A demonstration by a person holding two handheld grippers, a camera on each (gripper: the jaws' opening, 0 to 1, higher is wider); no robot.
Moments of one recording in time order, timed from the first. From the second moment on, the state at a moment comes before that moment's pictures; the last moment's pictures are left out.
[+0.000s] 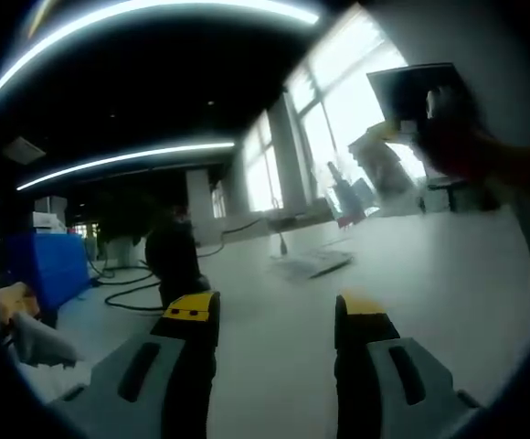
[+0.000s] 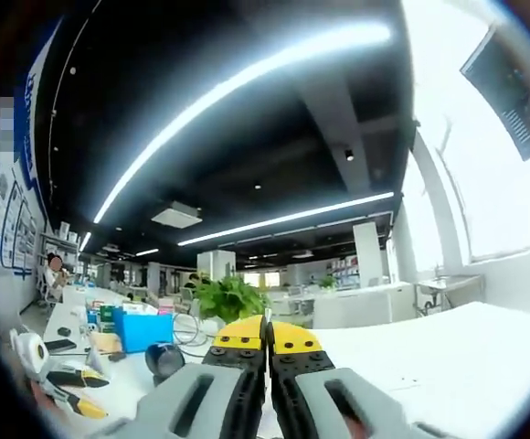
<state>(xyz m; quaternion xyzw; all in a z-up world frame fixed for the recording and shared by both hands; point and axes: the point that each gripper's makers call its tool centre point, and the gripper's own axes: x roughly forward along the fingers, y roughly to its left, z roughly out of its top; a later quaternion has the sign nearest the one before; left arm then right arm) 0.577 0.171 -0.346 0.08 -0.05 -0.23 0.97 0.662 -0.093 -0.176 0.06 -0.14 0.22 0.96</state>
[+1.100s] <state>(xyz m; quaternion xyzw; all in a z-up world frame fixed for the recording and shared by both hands) 0.578 0.173 -0.346 0.08 -0.05 -0.22 0.97 0.735 -0.006 -0.162 0.06 -0.12 0.24 0.96</state>
